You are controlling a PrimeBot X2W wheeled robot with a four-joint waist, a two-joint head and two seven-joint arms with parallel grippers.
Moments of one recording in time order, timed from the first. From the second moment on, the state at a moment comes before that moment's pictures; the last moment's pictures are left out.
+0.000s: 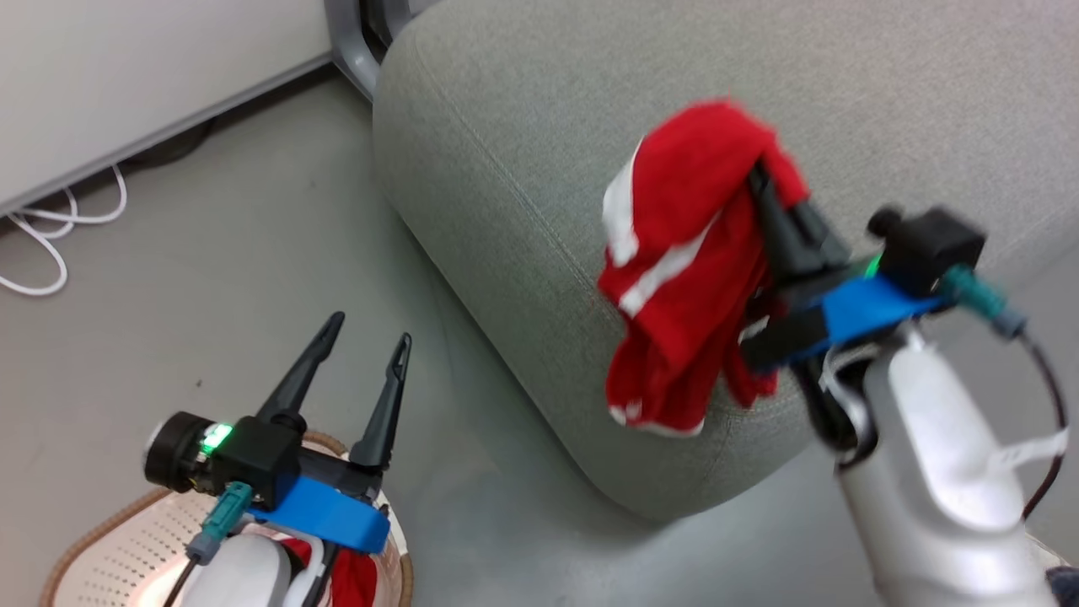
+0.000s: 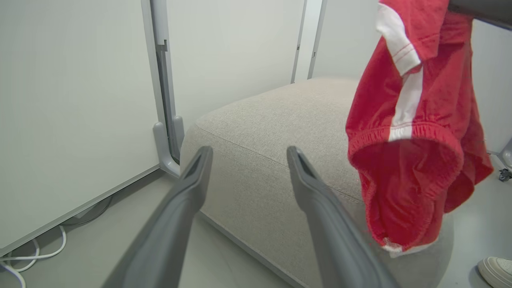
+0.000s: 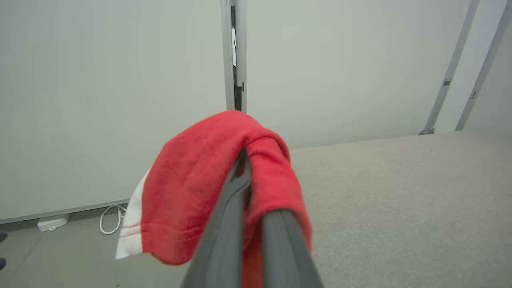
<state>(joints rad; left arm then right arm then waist) -0.21 0.25 -0.33 0.21 -0.21 -0.13 -0.26 -0.54 -0.05 0.16 0.32 0.23 0.13 -0.15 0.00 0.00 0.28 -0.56</state>
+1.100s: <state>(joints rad) -0.36 0.43 -0.28 -0.12 -0.15 -0.10 -0.17 -1.17 -0.25 -0.44 0.89 0.03 0.13 -0.21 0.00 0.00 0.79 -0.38</state>
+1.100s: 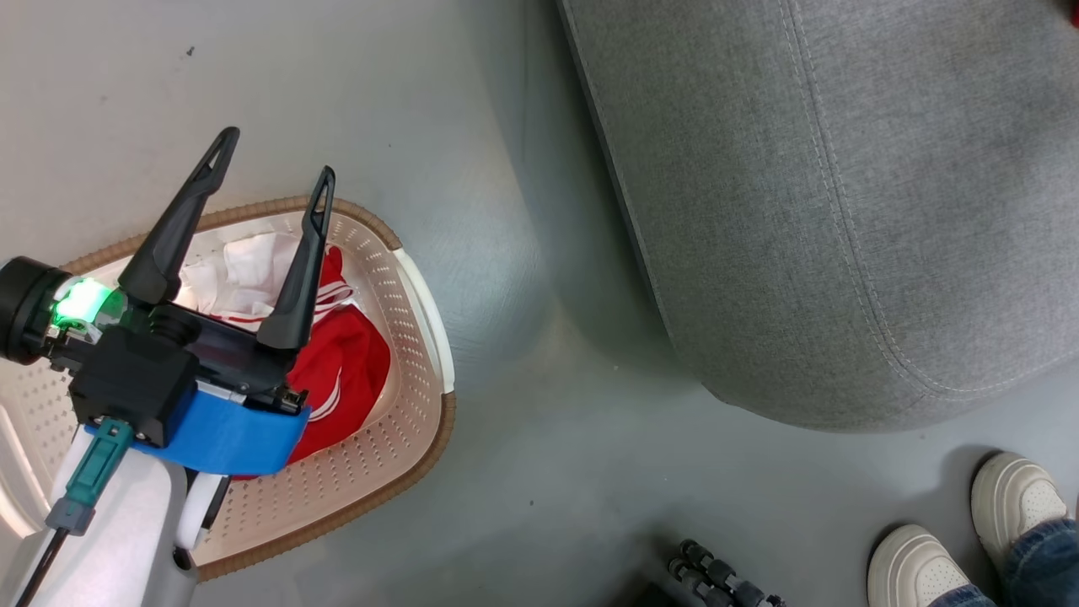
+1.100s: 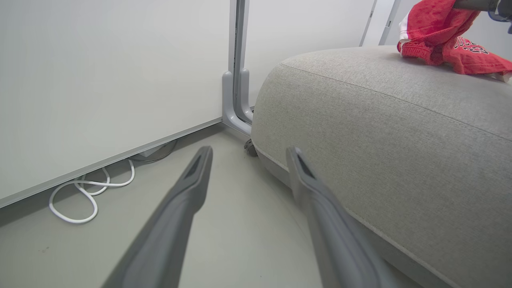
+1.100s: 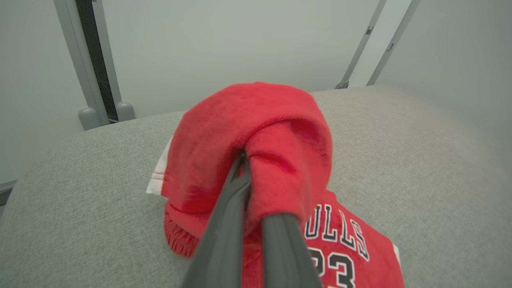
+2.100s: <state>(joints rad) -0.27 0.21 -0.29 0.15 -0.25 -0.10 -0.26 -0.66 -0.19 -0.16 0.69 0.15 0.13 -0.26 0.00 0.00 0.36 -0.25</state>
